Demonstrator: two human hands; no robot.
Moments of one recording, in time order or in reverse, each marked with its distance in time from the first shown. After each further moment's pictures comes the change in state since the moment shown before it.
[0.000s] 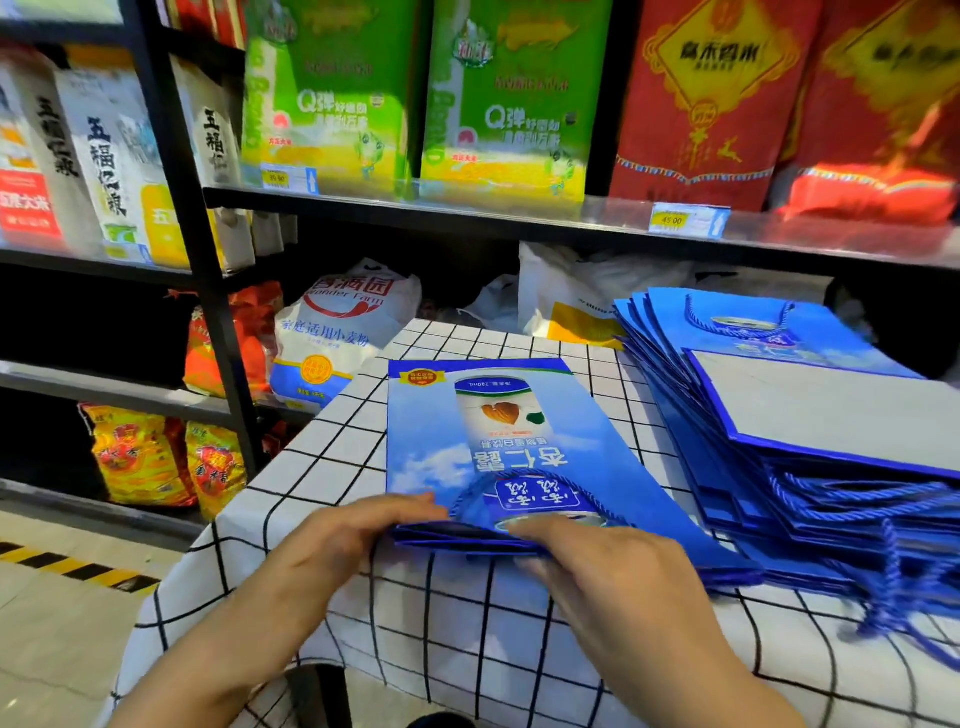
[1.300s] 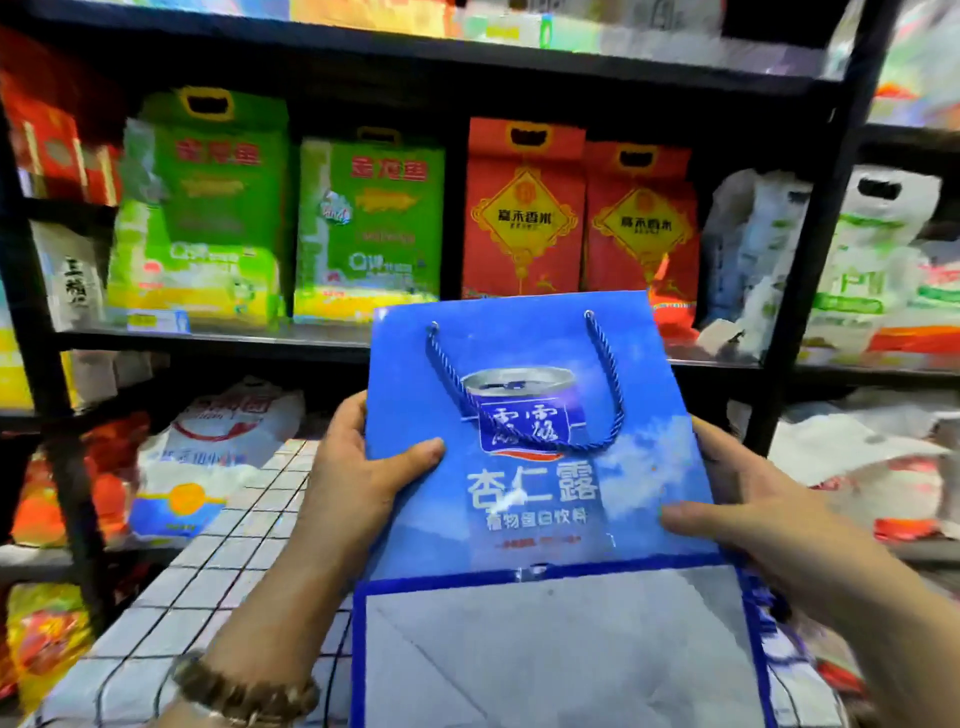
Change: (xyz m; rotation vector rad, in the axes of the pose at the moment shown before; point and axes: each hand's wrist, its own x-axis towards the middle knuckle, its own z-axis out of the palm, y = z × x) left_hand 0.096 0.170 0.021 -0.796 0.434 0.108; right_hand -0.011 0.100 -0.207 1.135 -0.035 0.654
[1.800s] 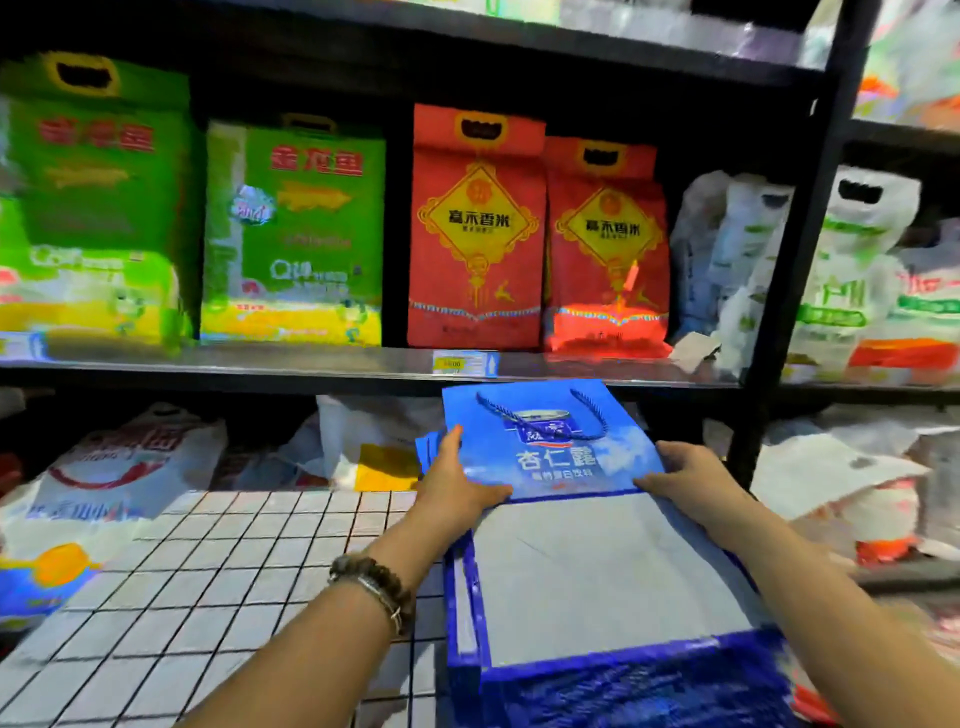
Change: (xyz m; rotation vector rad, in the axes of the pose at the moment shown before) left_hand 0.129 -0.131 0.120 0.499 -0.273 -0.177; right_hand 0.162 0.105 -0.135 -0.541 0.469 0.191
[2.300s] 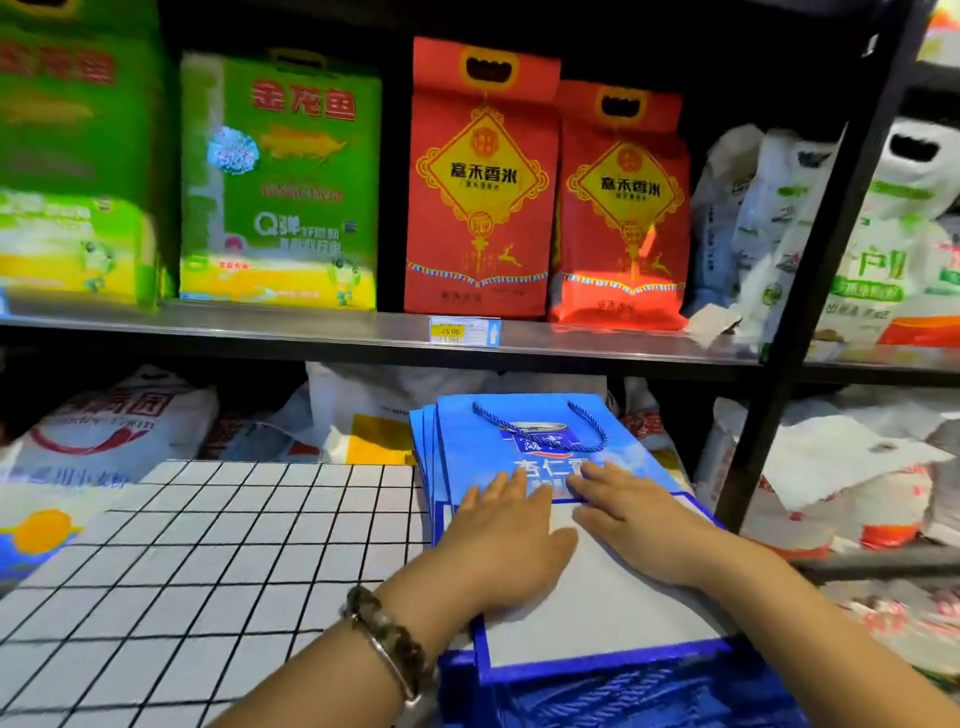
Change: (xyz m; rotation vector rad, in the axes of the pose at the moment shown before) left_hand -0.037 0.016 0.034 0.877 -0.424 0.152; right_hand -0.031 -0.016 0.043 -0.837 -0.423 -0.305
